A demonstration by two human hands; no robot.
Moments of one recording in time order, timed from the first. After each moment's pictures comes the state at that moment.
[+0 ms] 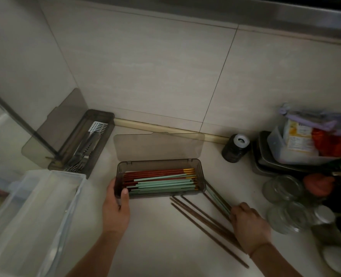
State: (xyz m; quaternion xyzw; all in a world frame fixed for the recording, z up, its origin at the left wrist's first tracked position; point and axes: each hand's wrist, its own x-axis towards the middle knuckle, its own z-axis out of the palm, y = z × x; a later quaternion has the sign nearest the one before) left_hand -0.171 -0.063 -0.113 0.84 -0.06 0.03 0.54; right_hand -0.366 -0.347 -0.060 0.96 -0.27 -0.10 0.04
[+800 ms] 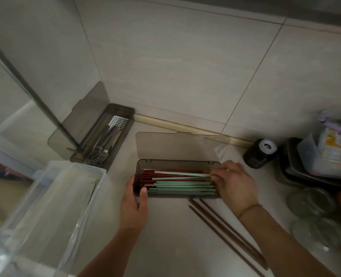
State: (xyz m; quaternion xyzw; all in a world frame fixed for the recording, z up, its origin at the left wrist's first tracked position) left_hand -0.169 -0.061 -0.113 0.84 -0.07 0.01 0.54; right_hand -0.239 -0.320 -0.017 0.98 -0.13 0.12 -0.08
